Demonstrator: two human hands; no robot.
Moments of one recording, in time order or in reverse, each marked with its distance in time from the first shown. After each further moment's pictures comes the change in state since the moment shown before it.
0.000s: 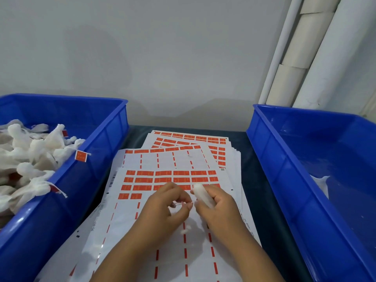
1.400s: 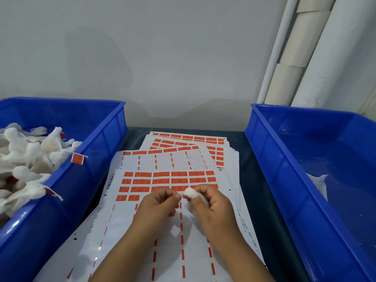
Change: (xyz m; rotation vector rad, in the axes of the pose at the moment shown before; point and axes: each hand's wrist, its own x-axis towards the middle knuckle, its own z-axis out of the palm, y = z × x) left_hand 0.006 -0.001 0.007 -0.352 0.120 -0.518; right_hand -0.003 0.001 0.009 0.171 0.086 -0.064
